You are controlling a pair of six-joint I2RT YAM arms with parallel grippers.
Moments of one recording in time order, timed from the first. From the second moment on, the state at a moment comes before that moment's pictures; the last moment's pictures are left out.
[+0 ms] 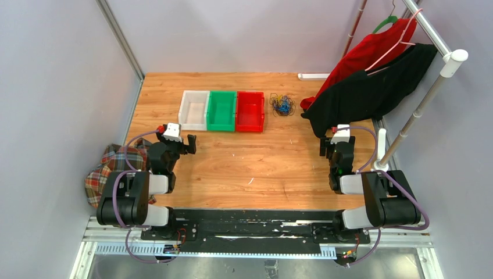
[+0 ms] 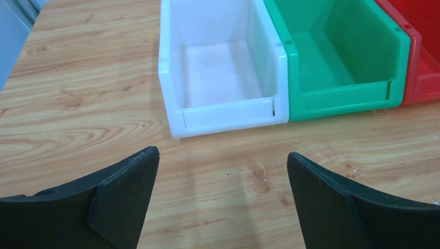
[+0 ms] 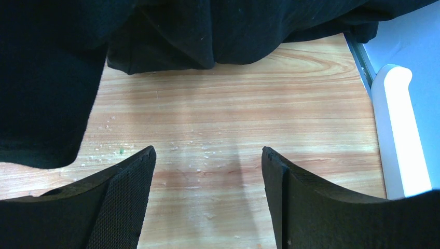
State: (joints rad) left arm 0.02 1.38 0.18 1.10 0.19 0.07; right arm 0.08 1.40 0.21 0.91 0.26 -0.13
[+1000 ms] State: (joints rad) left arm 0.04 1.20 0.21 0.88 0.19 0.08; right arm 0.34 1.09 0.58 0.16 0.39 0.01
